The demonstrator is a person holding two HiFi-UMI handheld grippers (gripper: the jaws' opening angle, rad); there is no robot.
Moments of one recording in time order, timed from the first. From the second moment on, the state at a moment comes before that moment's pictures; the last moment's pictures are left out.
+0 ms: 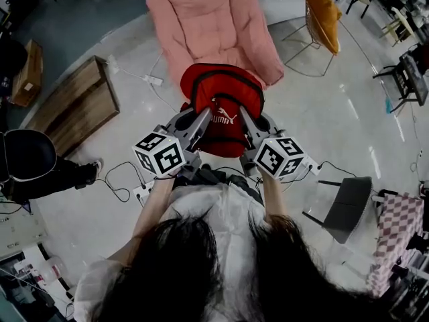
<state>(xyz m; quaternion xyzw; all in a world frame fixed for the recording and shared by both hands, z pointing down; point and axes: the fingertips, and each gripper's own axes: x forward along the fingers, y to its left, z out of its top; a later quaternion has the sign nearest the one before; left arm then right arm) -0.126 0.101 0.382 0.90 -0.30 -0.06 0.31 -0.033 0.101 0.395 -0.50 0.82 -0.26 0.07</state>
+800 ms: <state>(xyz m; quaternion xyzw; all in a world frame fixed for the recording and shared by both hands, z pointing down) -0.152 0.085 0.391 0.91 -0.26 -0.04 0.32 -0.058 0.087 0.407 -0.52 0.80 -0.27 0.06</state>
